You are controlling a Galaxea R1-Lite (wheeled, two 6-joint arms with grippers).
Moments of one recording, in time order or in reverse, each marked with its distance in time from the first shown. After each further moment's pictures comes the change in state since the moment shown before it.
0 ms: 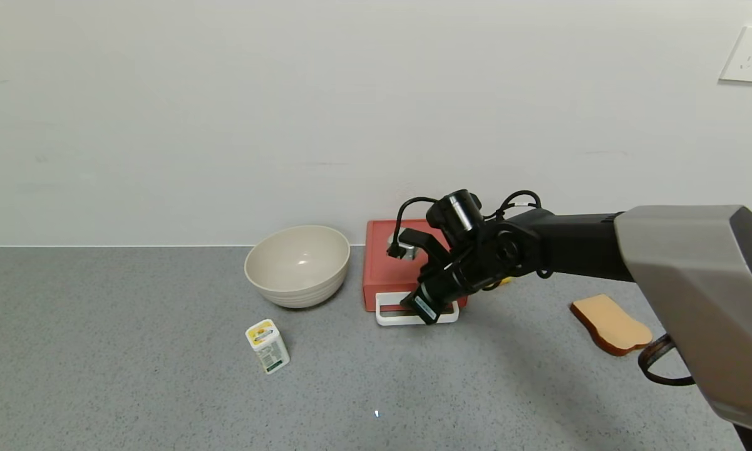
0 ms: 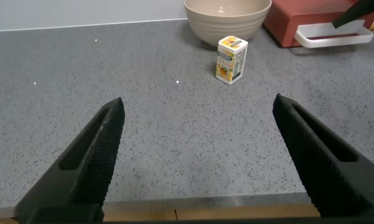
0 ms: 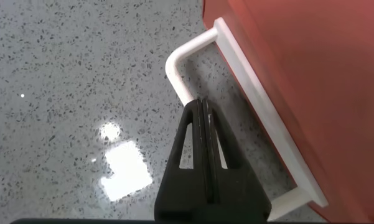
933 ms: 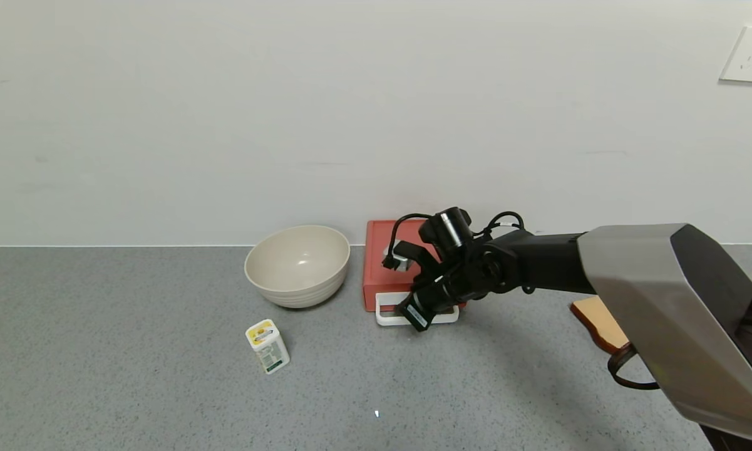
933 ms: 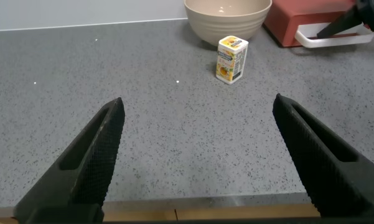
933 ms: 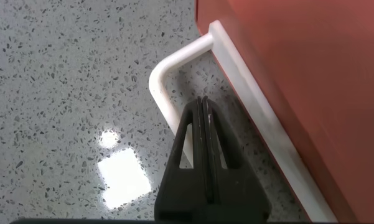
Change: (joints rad) left arm 0.000 0.000 0.000 0.001 0.000 0.000; right arm -0.001 0.079 -0.003 -0.100 0.005 0.013
